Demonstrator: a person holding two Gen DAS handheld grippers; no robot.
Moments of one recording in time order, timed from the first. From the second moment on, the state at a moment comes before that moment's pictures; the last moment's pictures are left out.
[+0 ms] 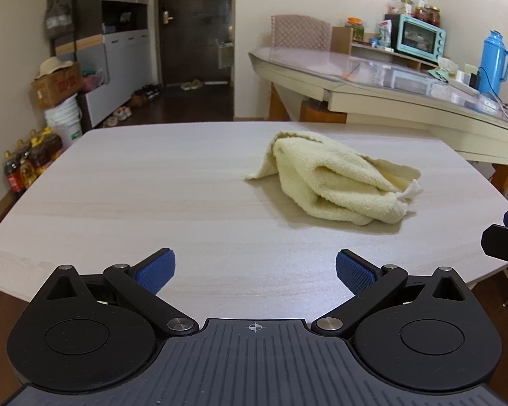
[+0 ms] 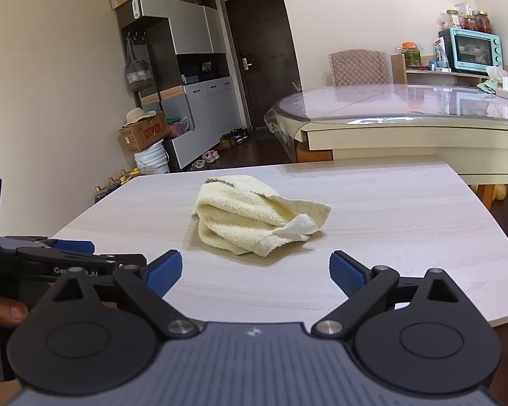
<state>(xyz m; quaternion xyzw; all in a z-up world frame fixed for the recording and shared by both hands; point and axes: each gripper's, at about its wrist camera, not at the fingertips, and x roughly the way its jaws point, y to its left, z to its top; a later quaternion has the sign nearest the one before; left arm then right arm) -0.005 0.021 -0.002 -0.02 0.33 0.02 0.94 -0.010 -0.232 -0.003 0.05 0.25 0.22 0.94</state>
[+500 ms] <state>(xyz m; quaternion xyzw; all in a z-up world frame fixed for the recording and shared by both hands) -0.004 0.014 -0.003 -0.01 0.33 0.01 0.94 -0.013 -0.239 0.001 0.05 0.26 0.22 0.94</state>
